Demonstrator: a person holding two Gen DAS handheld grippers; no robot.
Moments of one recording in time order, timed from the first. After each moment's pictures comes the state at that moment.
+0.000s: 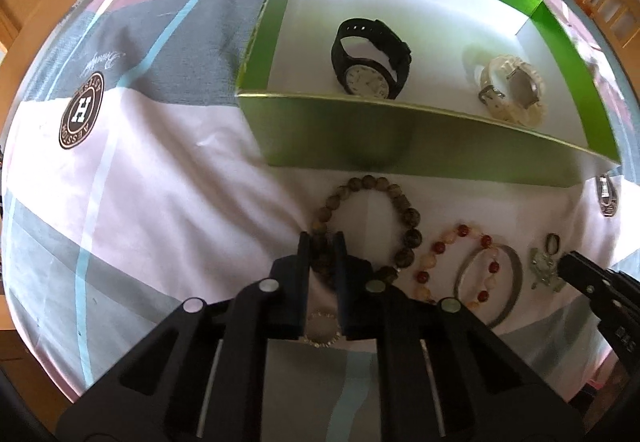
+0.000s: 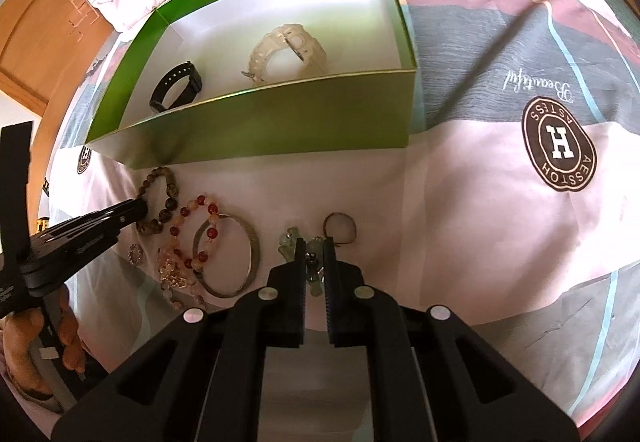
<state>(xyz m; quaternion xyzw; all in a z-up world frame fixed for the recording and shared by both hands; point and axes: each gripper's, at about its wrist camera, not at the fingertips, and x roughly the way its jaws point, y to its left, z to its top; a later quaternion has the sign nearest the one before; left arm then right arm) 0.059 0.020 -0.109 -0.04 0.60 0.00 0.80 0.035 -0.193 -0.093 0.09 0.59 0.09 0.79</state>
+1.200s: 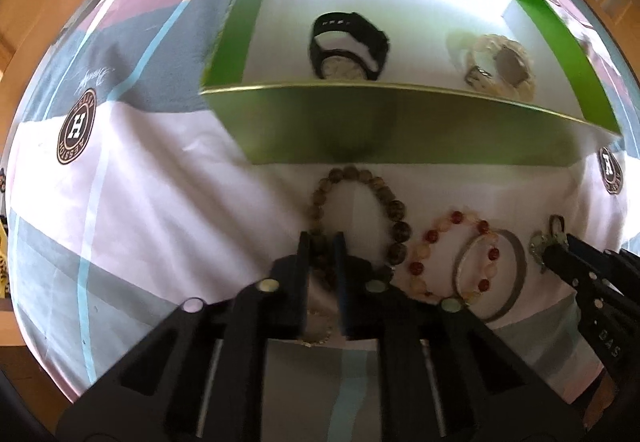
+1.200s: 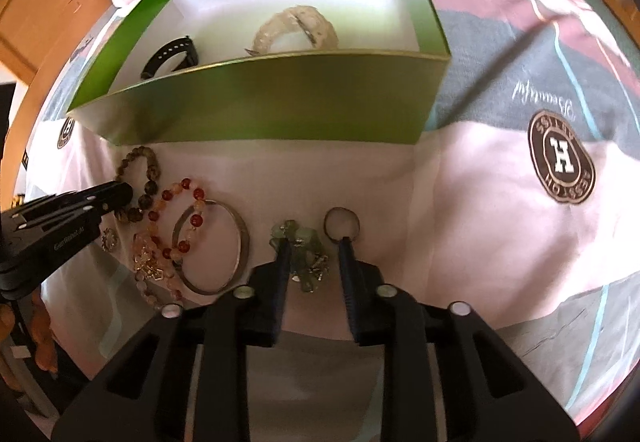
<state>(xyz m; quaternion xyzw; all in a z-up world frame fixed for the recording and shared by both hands) 0.053 0.017 -0.109 0.00 0.59 -0.01 0.81 0.034 -0.172 -0.105 0.03 0.59 0.09 0.80</state>
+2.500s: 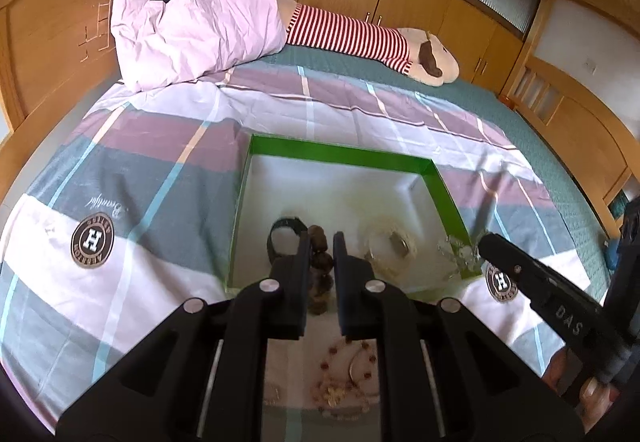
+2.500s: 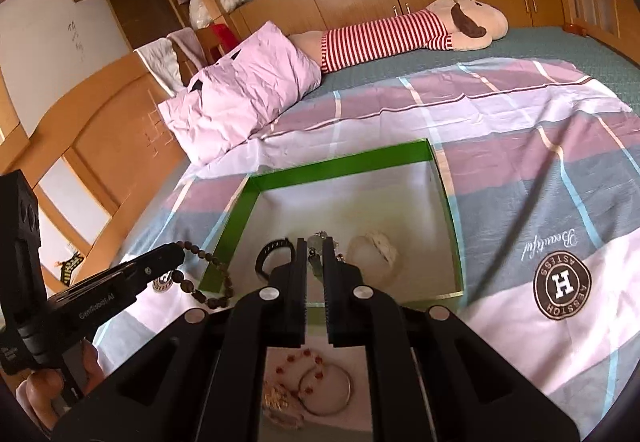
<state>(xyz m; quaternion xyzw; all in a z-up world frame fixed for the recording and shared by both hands) 0.041 0.028 0.022 -0.09 0.38 -0.08 0.92 0.040 -0.181 0.013 0.15 0.34 0.14 0.92</state>
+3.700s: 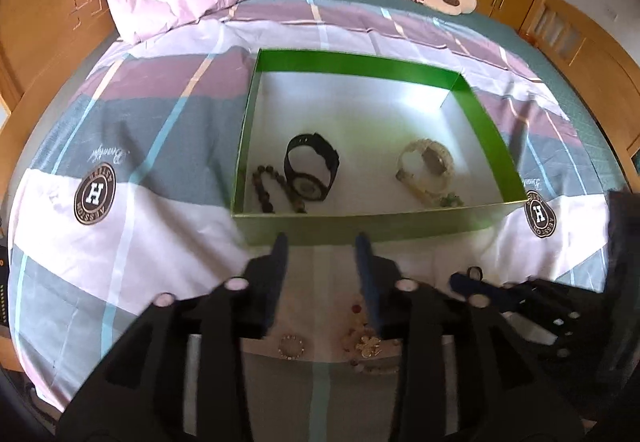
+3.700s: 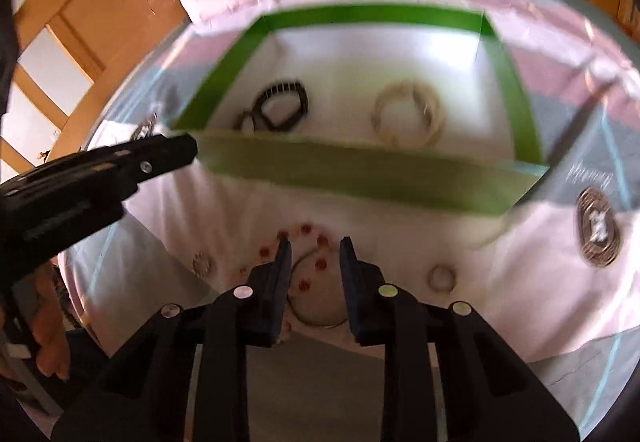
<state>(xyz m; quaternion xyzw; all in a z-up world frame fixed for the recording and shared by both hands) 0.035 0.019 -0.028 -0.03 0.49 -0.06 0.87 0.037 -0.133 -0.068 0.04 0.54 0.18 0.82</state>
